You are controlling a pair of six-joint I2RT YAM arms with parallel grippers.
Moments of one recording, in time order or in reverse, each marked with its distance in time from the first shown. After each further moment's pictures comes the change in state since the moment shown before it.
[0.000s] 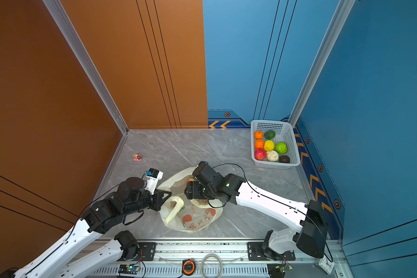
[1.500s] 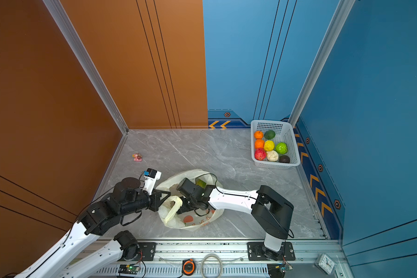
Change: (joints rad) left arm 0.033 -0.035 0.000 -0.002 0.061 0.015; right arm 0.072 0.311 -0.086 0.355 -0.072 -0.151
